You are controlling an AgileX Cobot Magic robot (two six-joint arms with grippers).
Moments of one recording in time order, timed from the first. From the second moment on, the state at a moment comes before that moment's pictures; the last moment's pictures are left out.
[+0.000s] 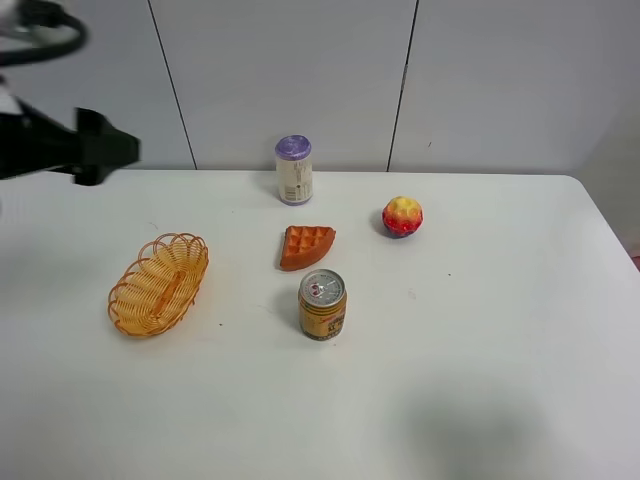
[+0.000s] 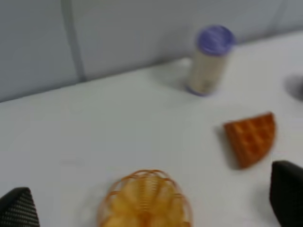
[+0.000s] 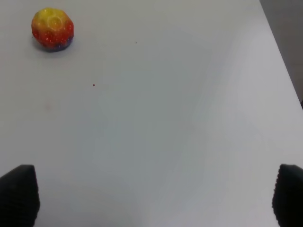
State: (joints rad) left arm -0.42 1.14 -0.91 0.03 0.43 -0.07; right arm -0.05 0.00 -0.48 0.02 1.06 0.03
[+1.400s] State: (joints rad) left arm -0.60 2.22 -1.59 -0.03 0.55 -0.03; right arm -0.05 0.00 -0.48 0.02 1.06 0.03
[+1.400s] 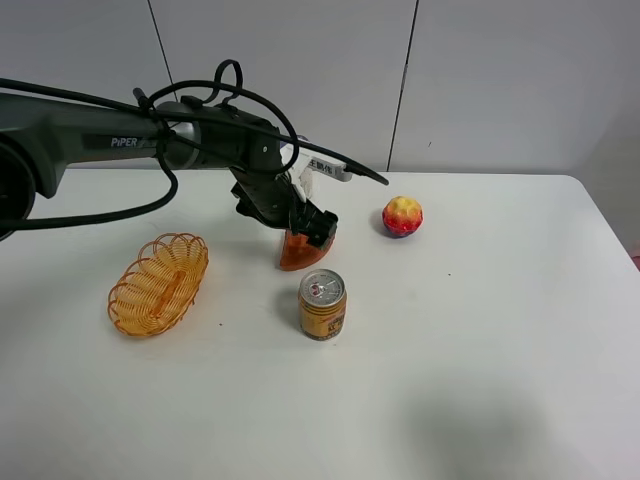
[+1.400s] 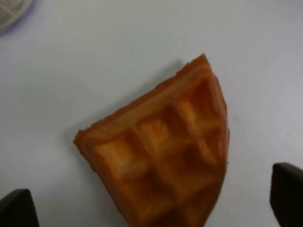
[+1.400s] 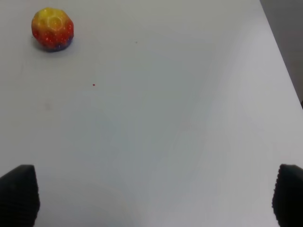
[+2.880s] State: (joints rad) left arm -0.59 2.23 -1.63 -0.05 0.54 -0.03; right arm -0.05 0.00 -0.48 0.02 1.06 0.03
